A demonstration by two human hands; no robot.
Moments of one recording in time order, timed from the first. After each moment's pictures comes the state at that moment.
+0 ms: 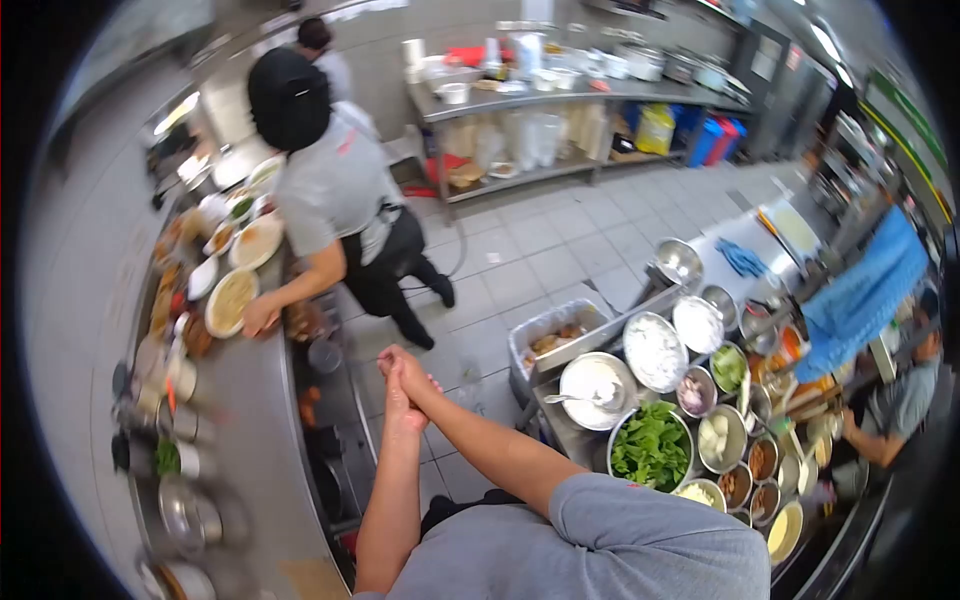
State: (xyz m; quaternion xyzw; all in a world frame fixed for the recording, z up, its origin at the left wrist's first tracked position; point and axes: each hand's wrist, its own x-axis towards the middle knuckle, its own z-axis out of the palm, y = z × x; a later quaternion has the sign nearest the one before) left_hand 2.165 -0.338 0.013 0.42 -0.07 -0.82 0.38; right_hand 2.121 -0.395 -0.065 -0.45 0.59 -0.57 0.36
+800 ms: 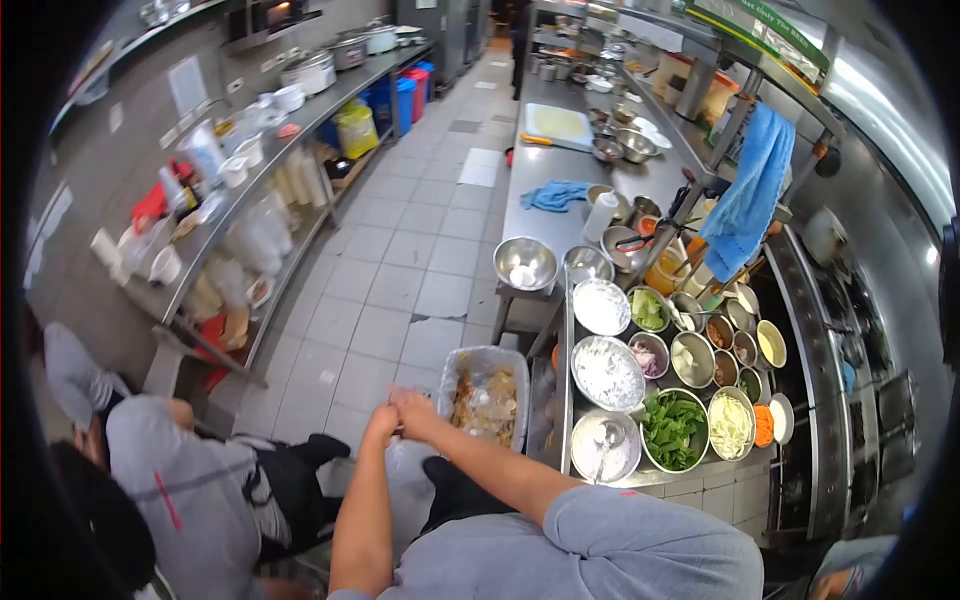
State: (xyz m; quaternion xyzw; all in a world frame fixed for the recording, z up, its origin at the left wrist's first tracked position) left_hand 1.781 -0.653 -0.131 0.24 -0.68 -0.66 -0.18; right_hand 1.766 -0.527 -0.116 -0.30 0.93 -0.22 0.03
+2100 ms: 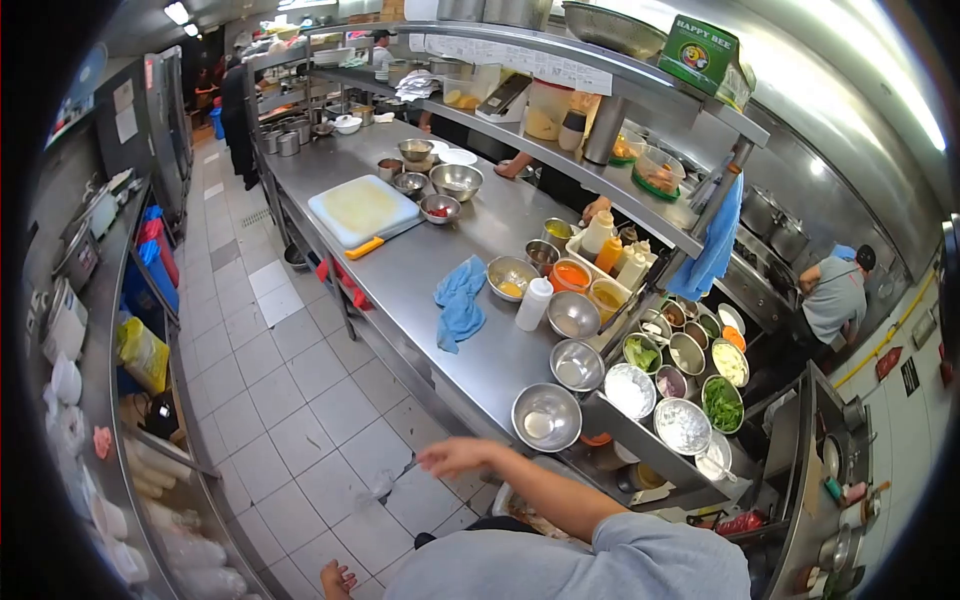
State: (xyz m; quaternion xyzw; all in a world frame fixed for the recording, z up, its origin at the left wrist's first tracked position) left_hand 1.176 -0.993 -0.286 0.37 -0.66 -0.52 -0.40; right_hand 1.264 -0.473 -0.006 0.09 0.71 -0.64 0.29
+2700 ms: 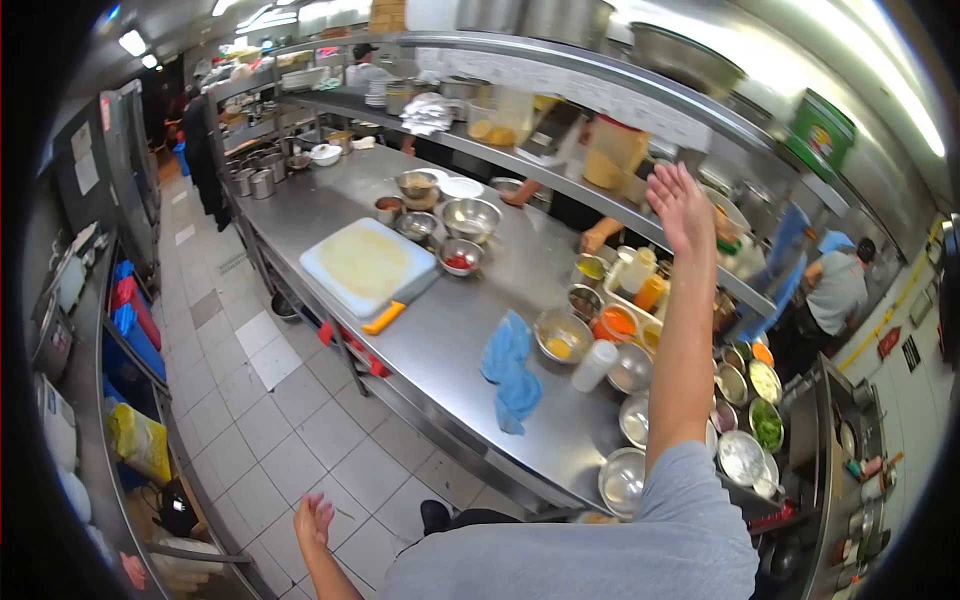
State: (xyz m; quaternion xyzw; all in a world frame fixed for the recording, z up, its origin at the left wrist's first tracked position) left_hand 0.753 -0.750 -0.168 0.14 -0.53 -0.76 -0.34; right_hand 1.128 -0.118 0.382 0.19 0.50 -0.56 -0.63
